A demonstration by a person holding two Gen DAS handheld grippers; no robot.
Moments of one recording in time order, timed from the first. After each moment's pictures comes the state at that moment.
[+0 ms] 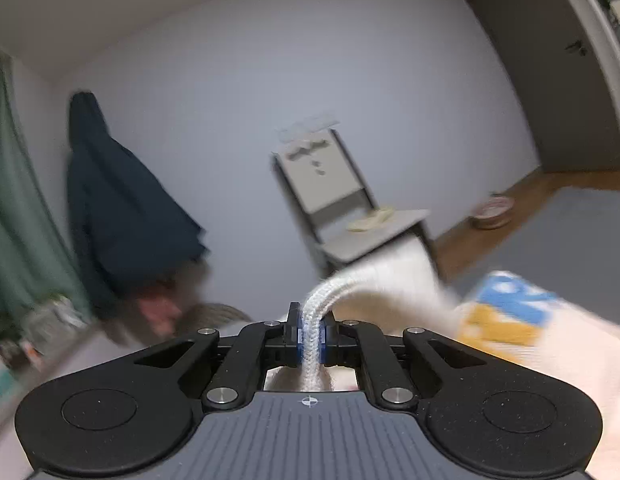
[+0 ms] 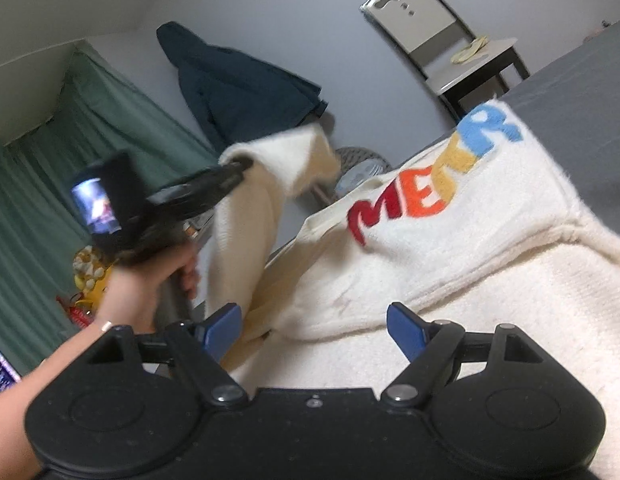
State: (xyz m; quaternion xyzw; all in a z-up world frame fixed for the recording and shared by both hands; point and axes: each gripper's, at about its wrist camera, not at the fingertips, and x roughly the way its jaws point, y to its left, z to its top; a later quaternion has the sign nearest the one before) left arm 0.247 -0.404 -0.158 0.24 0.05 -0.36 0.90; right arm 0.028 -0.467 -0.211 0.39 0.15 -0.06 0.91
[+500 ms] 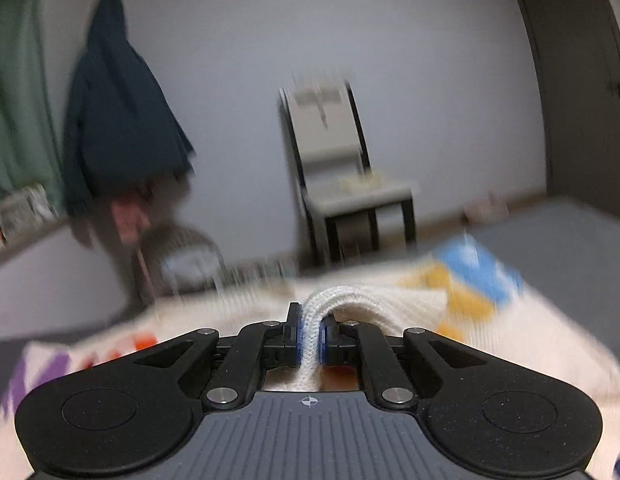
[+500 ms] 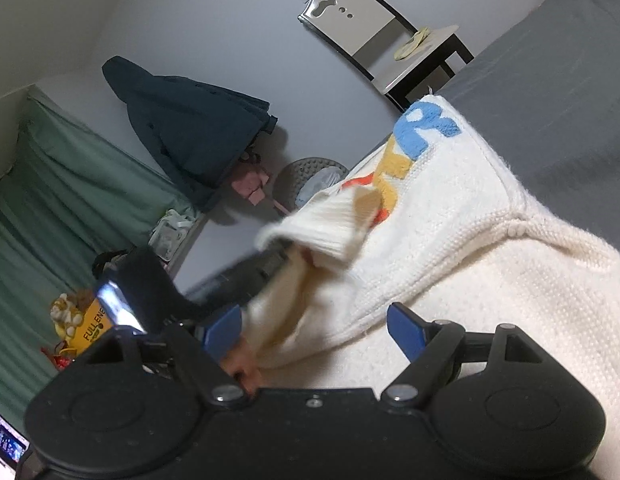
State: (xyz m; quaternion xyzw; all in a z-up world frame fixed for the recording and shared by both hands) left arm 0.248 -0.423 -0.200 0.14 0.09 -0.32 0.93; right arm 0.027 -0.497 -0.230 0.45 0.15 -0.11 0.87
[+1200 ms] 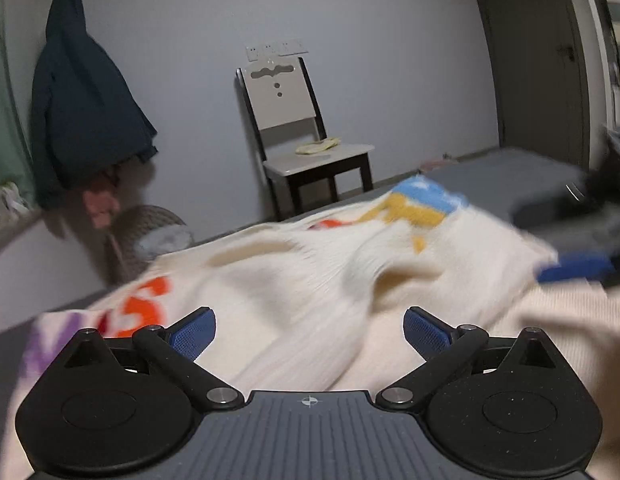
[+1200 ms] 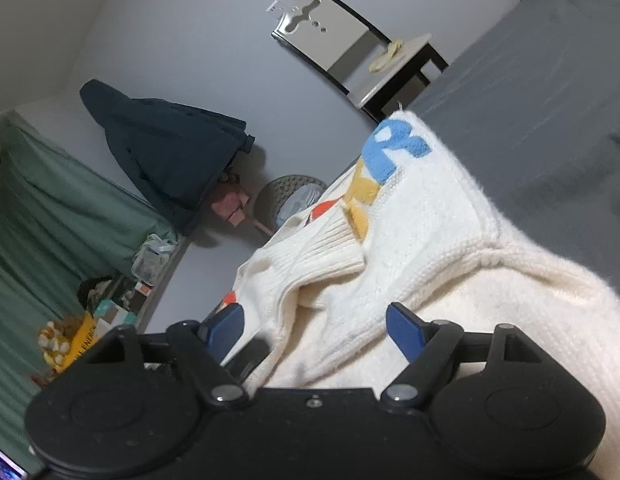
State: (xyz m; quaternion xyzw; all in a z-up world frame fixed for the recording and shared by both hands) left arm 0.214 -0.326 -0.215 0.22 0.16 -0.39 0.88; right arm 0.038 -0.529 -0.243 0.49 0.13 -0.12 0.86
